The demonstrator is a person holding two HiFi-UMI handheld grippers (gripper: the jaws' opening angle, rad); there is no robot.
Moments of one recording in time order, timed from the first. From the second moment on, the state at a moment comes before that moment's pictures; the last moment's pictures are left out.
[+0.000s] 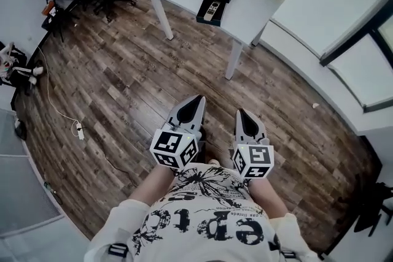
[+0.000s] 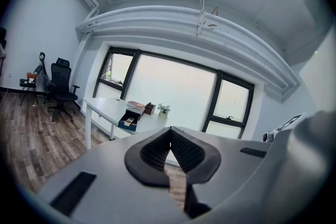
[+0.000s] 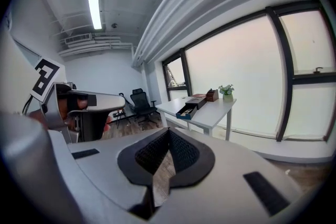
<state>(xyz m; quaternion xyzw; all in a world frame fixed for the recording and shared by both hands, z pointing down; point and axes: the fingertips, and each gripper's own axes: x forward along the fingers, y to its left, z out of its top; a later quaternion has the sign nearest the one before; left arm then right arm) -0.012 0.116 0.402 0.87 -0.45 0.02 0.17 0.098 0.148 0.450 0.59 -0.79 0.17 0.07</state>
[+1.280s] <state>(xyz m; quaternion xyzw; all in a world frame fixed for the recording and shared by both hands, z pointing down) -0.034 -0.284 0.424 0.87 -0.46 0.06 0.20 0.098 -0.243 0.449 0.61 -0.77 0.17 0.09</state>
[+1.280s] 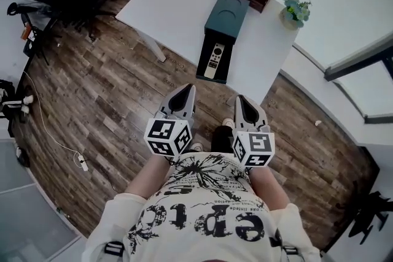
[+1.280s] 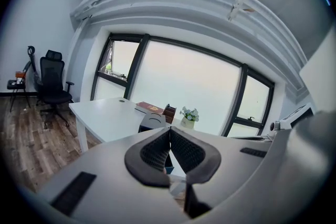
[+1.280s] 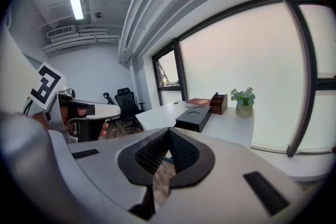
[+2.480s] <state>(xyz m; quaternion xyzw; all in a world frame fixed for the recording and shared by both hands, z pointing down) 0.061 -0.423 0.582 0.79 -0.46 0.30 0.27 0.189 -0.407 0.518 0.54 -0.79 0.25 0.16</state>
